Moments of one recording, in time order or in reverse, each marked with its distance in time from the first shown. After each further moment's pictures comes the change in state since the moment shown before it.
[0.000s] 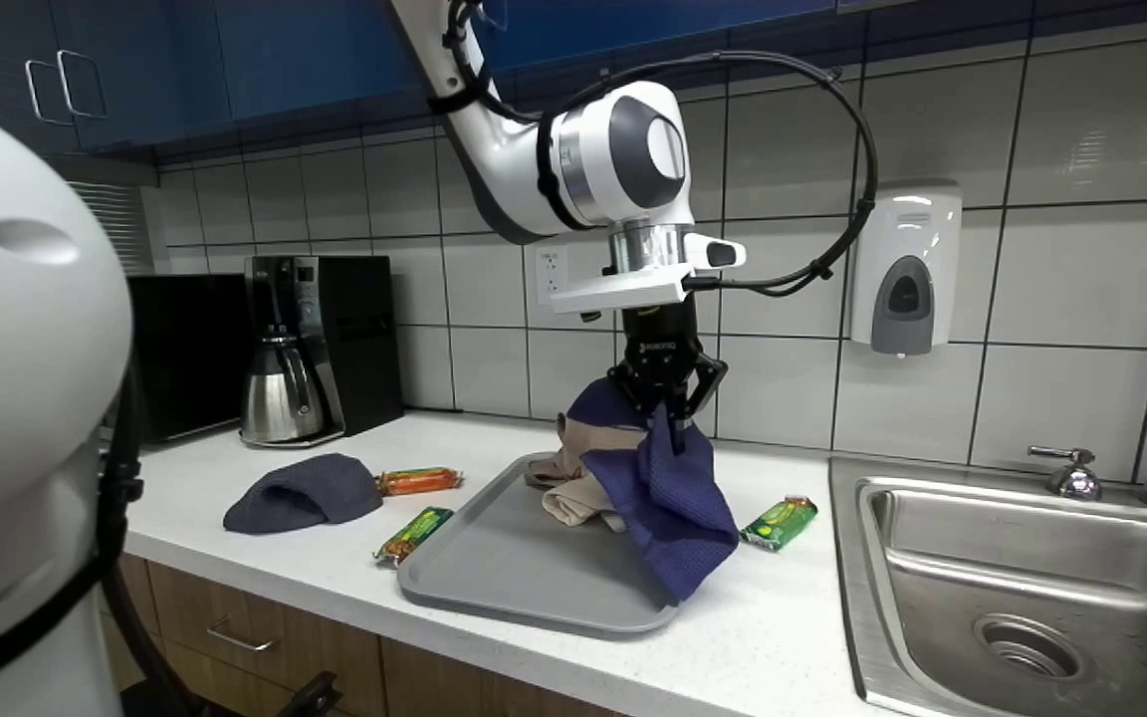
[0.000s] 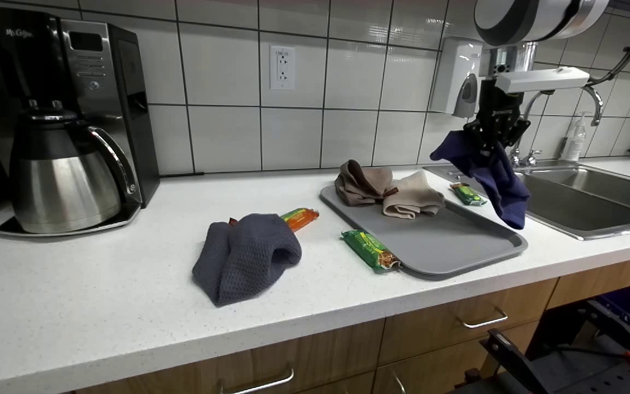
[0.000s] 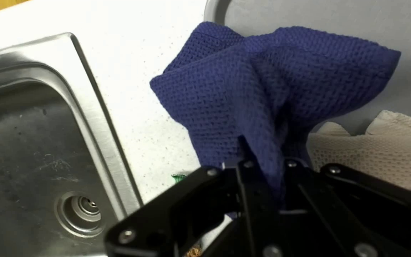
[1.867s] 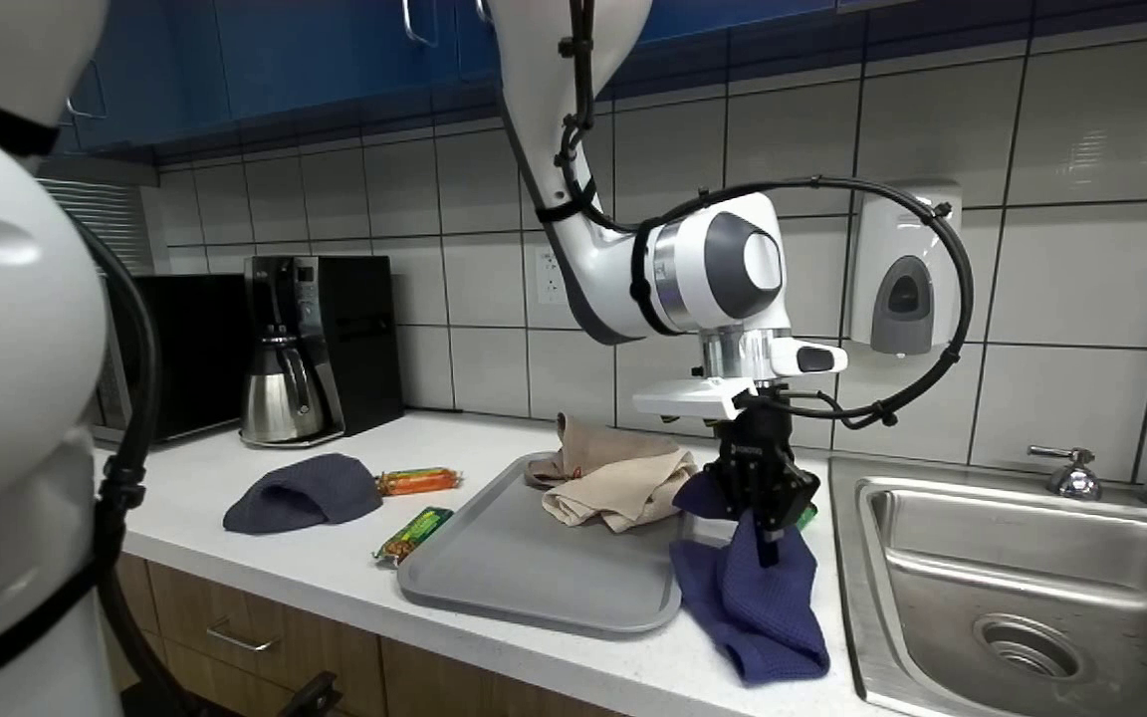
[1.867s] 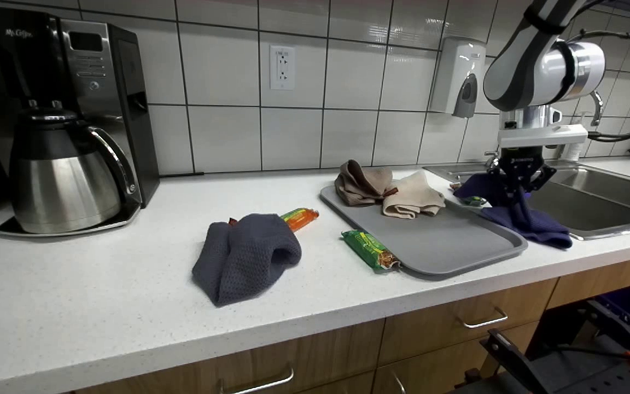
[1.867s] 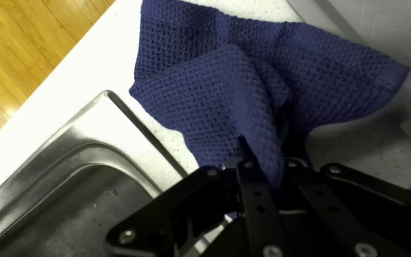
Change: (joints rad) arm -0.056 0.304 -0.113 0.115 0.011 0.102 0.285
